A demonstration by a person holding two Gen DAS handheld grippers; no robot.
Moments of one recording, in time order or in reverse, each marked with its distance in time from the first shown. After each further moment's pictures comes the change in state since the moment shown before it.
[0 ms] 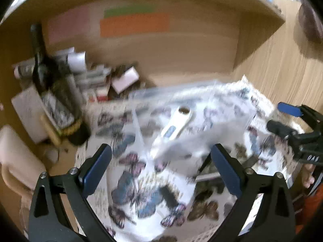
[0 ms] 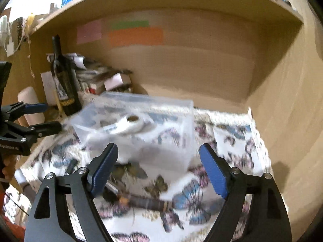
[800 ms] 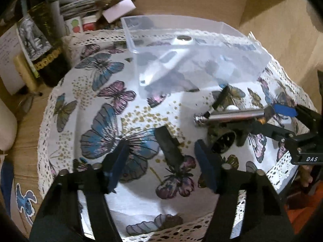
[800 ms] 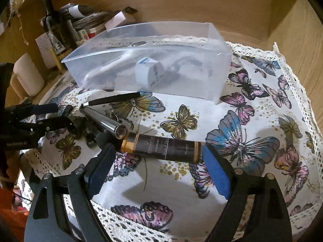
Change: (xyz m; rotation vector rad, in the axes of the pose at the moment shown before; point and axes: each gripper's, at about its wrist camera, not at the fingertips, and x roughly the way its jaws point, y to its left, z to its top) left arm 0.056 0.000 -0.070 -0.031 0.259 -0.066; right arm 0.057 0.016 -0.066 0.066 0.289 0.100
